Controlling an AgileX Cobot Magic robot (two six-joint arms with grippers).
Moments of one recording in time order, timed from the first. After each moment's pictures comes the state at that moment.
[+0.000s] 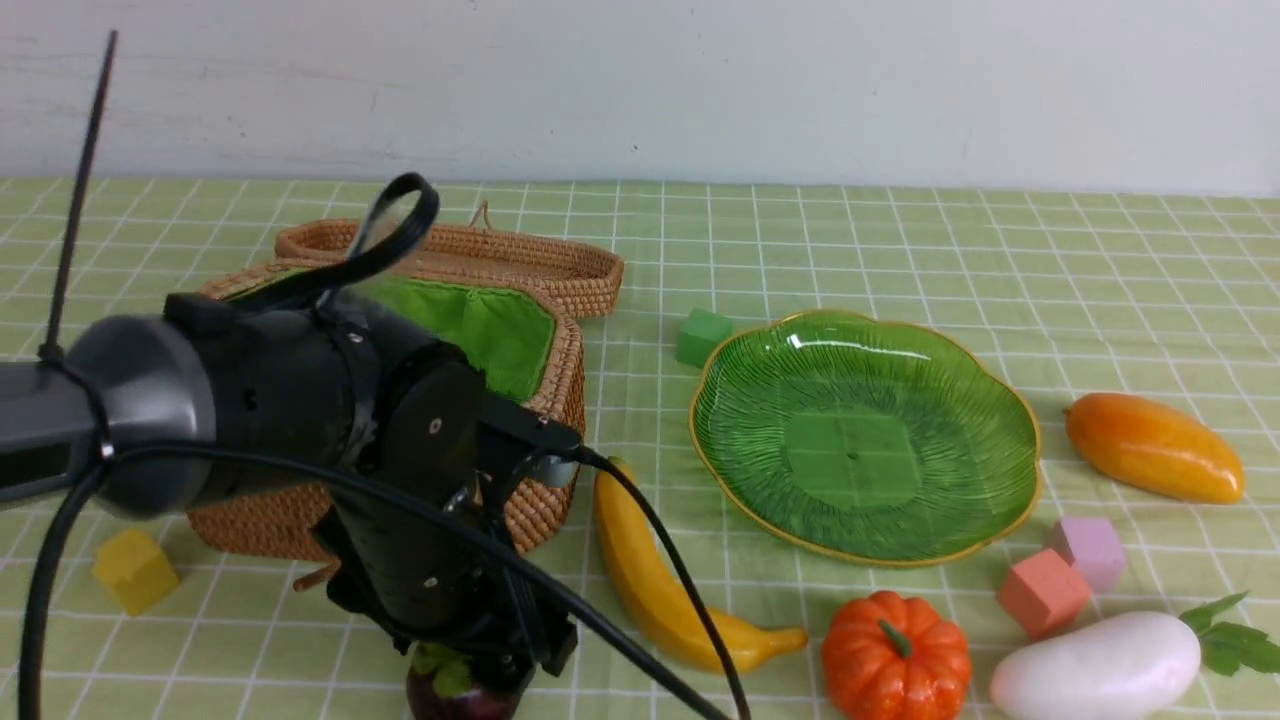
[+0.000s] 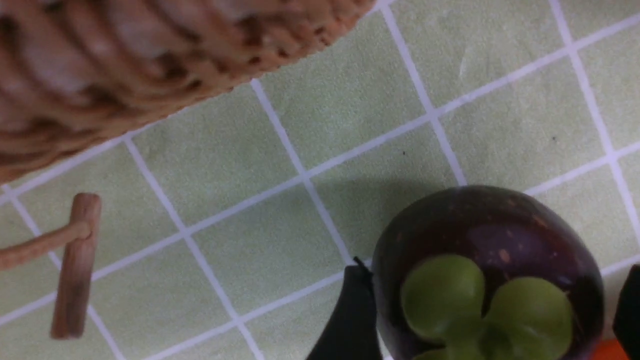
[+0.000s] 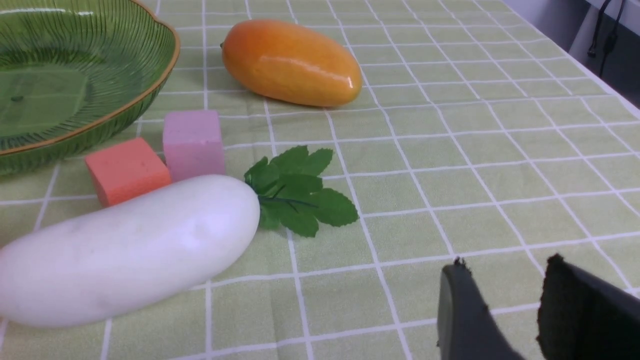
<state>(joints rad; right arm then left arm) -0.16 -0.01 0.02 -0.21 0.40 0.14 -0.57 1.71 -1.07 0.04 0.81 -0.16</state>
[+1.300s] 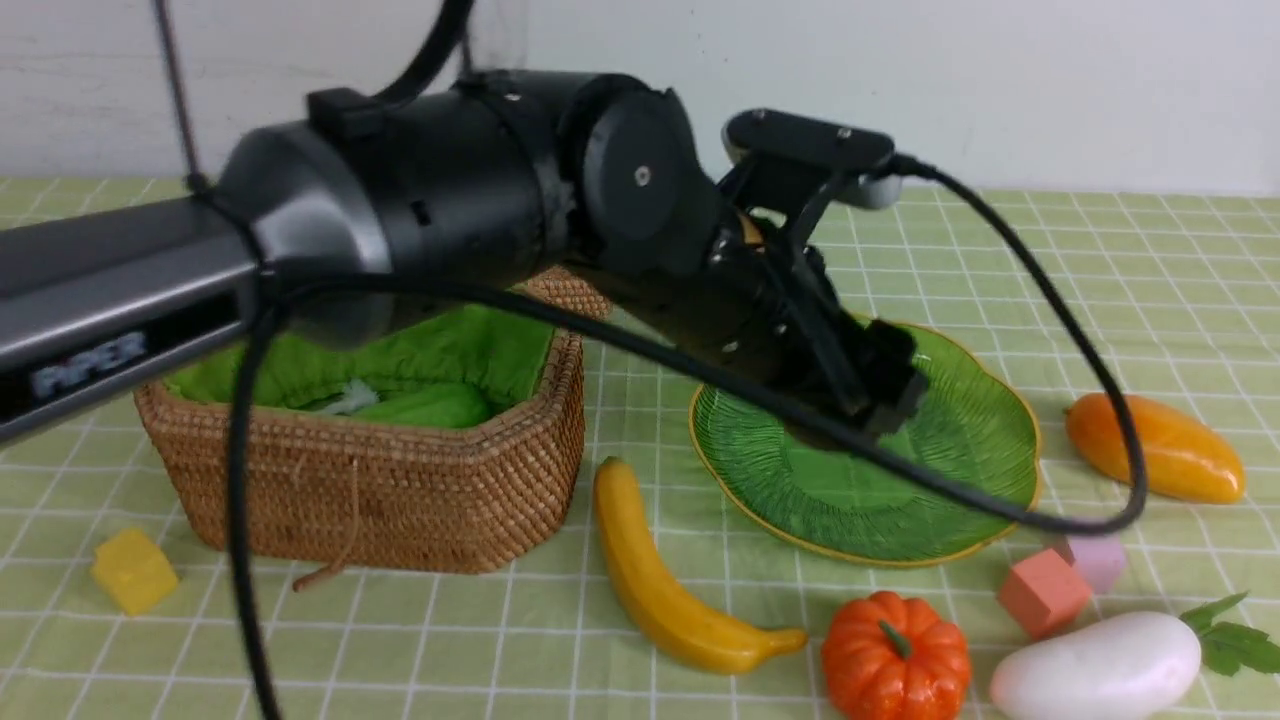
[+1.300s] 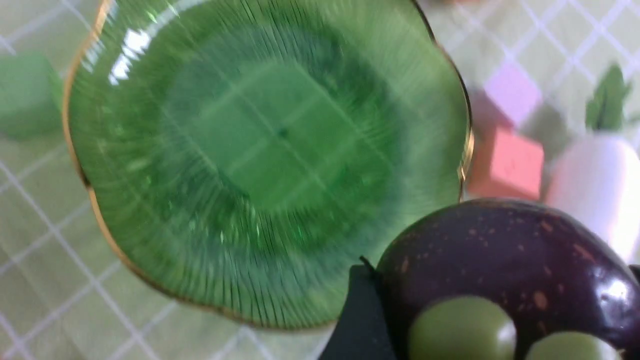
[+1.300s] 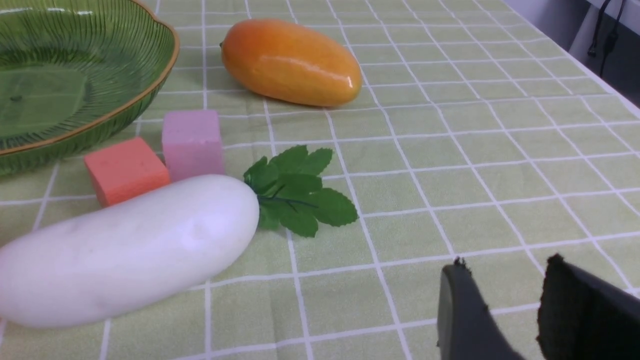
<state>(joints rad) -0.16 -0.01 0.02 -0.20 0.40 0.14 -0.72 1.85 -1.63 -0.27 0.62 0.06</state>
